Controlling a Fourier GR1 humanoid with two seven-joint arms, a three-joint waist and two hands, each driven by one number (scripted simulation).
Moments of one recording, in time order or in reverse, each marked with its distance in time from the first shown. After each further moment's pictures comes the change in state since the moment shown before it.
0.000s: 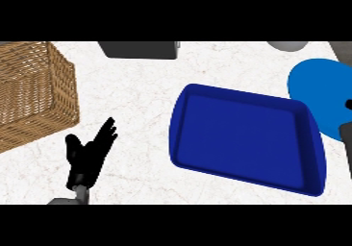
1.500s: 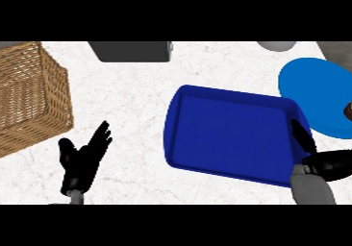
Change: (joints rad) left arm 0.038 -0.004 0.033 -0.021 -0.008 -0.009 0.010; right arm 0.565 0.387 0.643 -0.788 -0.785 -0.123 -0.381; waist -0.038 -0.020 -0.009
